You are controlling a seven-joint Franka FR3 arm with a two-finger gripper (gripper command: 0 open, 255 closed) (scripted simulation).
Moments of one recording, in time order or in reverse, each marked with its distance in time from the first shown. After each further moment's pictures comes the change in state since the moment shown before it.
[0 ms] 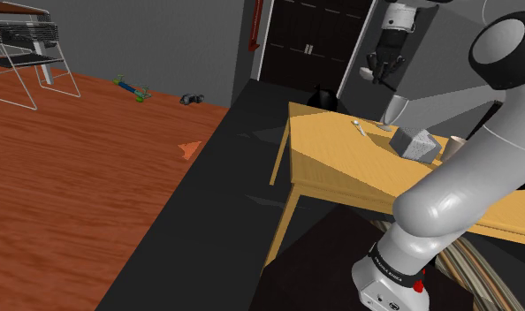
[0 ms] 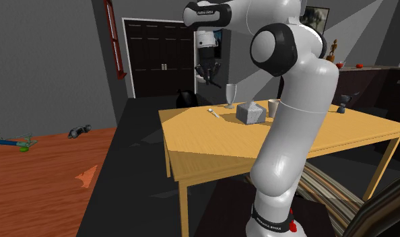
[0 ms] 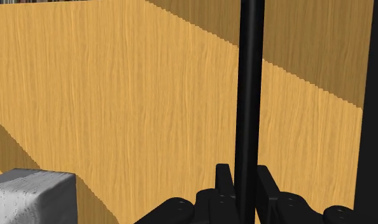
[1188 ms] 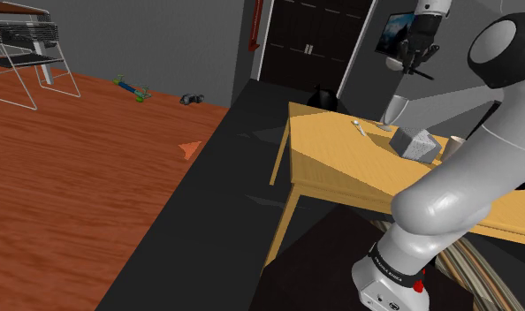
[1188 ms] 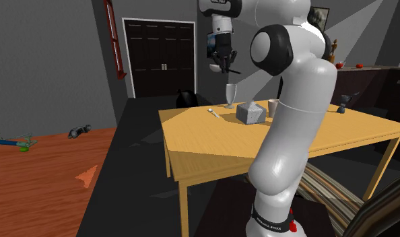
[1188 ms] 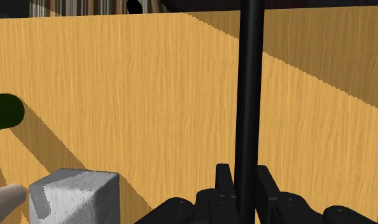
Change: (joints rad) arm -0.067 0.011 -0.076 0.173 -0.029 -0.147 -0.167
